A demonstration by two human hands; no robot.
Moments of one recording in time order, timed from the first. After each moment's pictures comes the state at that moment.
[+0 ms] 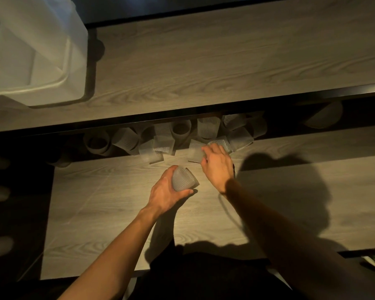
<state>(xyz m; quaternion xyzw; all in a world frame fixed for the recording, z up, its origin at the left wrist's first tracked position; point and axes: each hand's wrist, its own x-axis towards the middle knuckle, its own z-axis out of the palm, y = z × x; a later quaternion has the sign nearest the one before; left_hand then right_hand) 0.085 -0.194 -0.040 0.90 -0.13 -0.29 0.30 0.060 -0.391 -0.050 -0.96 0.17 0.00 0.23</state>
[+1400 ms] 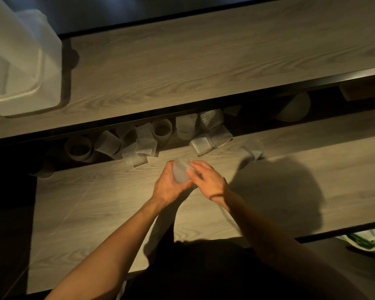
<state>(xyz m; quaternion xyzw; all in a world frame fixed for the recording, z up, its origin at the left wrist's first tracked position) 0.064 -0.251 -0.024 0.88 -0.14 -0.29 0.36 -0.010 -0.400 -0.032 -0.84 0.19 0.10 0.49</state>
